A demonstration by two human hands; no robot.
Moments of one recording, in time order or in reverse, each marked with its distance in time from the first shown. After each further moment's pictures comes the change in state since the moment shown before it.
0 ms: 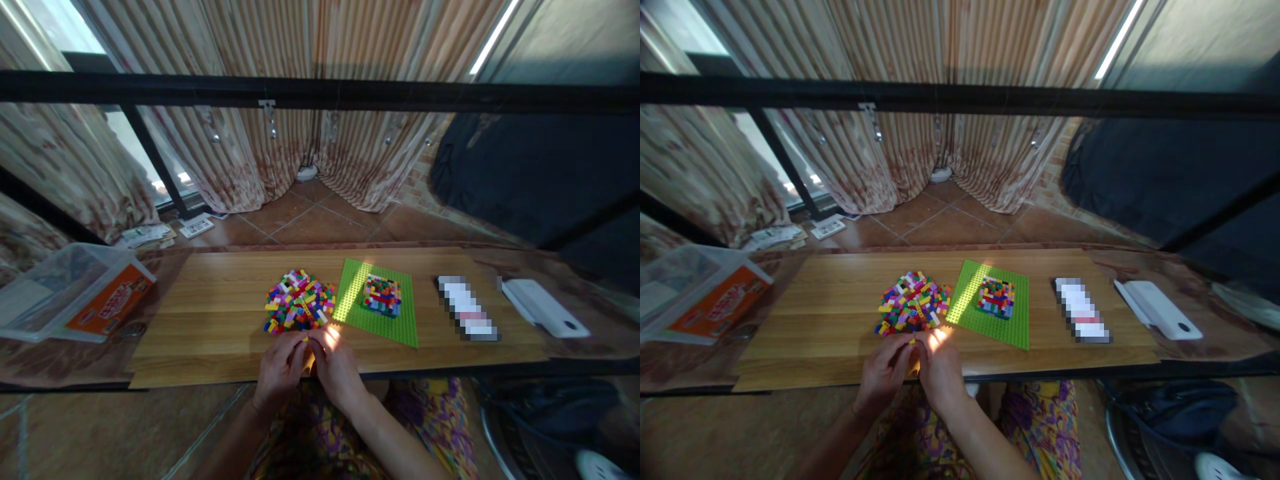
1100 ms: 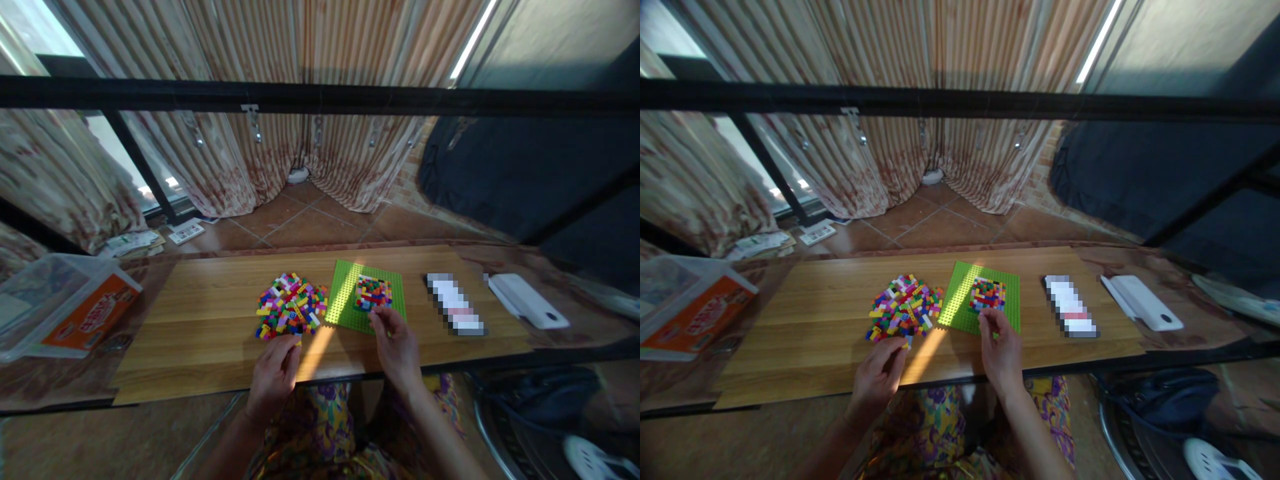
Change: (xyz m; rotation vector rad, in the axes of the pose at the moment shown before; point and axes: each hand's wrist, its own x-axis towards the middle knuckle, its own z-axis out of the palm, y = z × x) left_hand 0.000 -0.005 0.005 0.052 0.036 0.050; right_hand 0.005 0.061 -0.083 0.150 0.451 0.381
